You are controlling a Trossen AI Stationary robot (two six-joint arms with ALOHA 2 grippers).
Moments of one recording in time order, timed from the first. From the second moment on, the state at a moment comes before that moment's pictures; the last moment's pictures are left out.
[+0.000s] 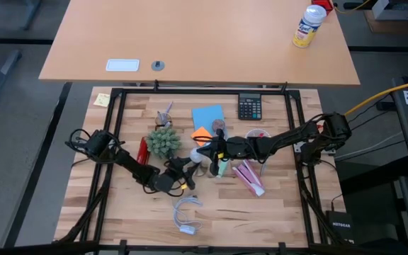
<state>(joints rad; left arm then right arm) -0.42 2.00 0.68 1.03 -1.06 -0.46 0.12 1.67 0.86 0.47 0.20 0.20</state>
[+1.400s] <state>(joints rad) -0.43 2.00 0.68 1.03 -1.03 -0.42 0.12 1.67 0.86 0.48 0.17 0.20</state>
